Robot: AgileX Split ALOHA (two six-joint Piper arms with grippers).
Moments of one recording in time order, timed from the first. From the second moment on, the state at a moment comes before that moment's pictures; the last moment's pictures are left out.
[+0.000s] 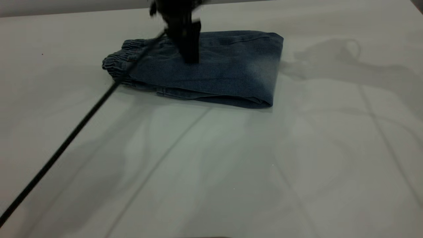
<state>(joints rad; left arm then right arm) -0.44 2.58 -2.23 -0.15 1.17 0.95 0.02 2.12 -1.37 1.33 0.79 -1.07</state>
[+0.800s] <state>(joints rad) -0.57 2.65 -2.24 -0.17 1.08 0.29 0.02 2.05 -1.37 1.29 0.82 -1.06</state>
